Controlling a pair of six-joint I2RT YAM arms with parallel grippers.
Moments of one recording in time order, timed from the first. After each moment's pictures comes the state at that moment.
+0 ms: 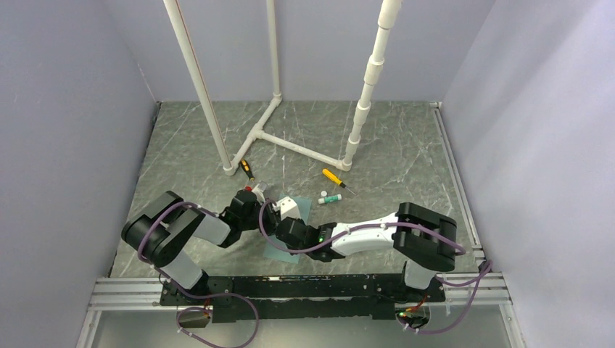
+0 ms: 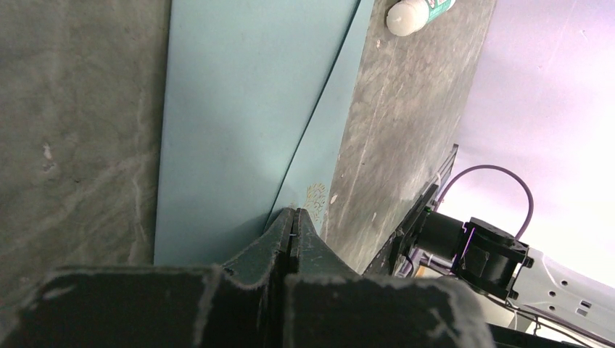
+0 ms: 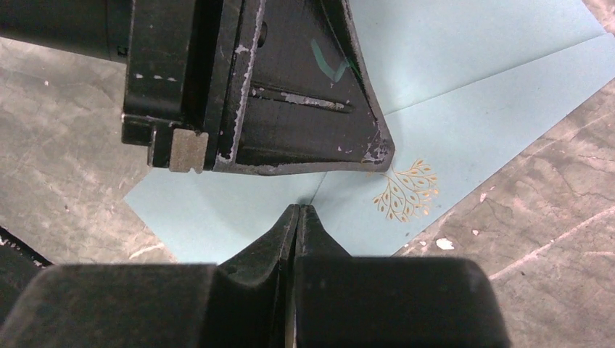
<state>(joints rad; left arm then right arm) -0.60 1.61 0.31 0.67 0.41 -1.09 1.29 1.69 0.82 -0.01 0.38 0.56</state>
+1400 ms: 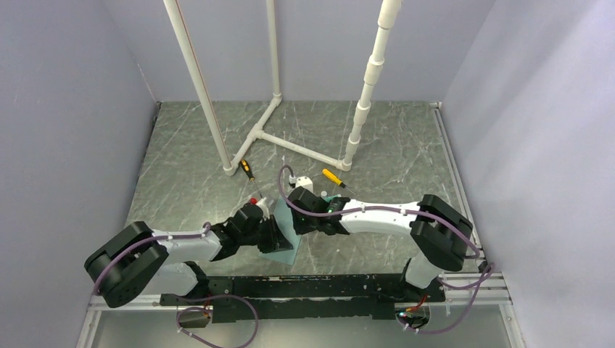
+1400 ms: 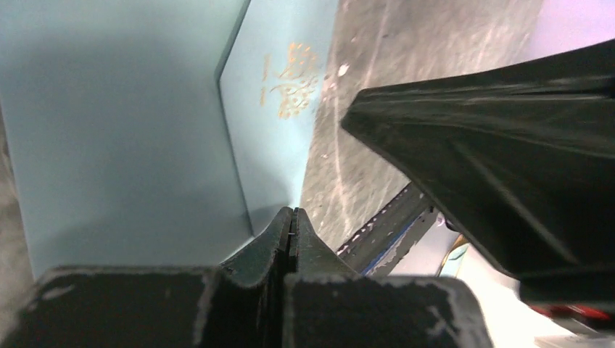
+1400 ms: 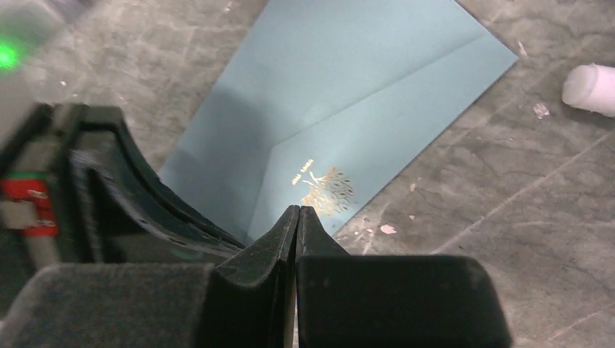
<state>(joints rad) -0.79 1.26 0.28 0.30 0.31 -1.05 1.08 1.60 0.91 -0.24 0.18 0.68</state>
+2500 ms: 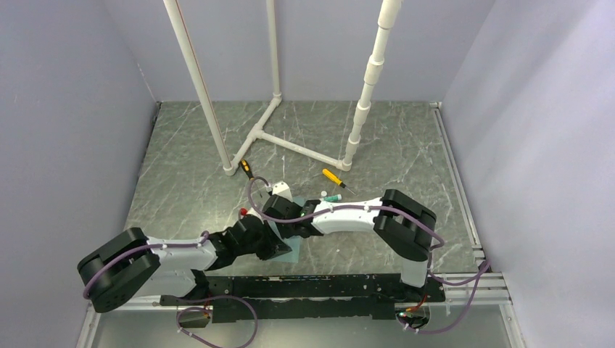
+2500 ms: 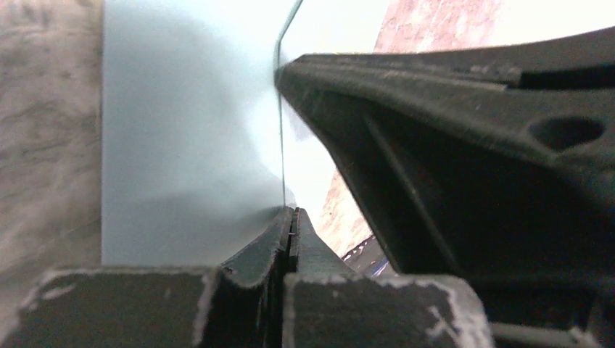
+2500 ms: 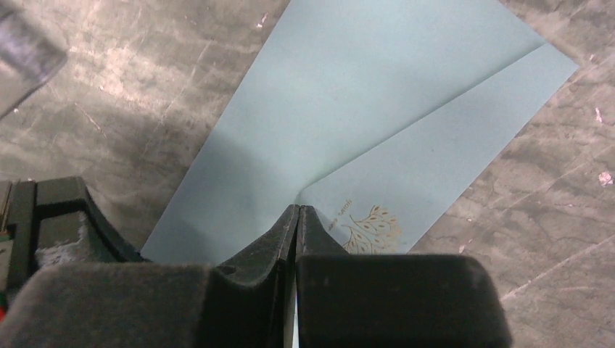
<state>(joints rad) -0.91 1.22 0.19 0.33 0.10 -1.32 1.16 1.85 1.12 -0.29 0.29 0.60</state>
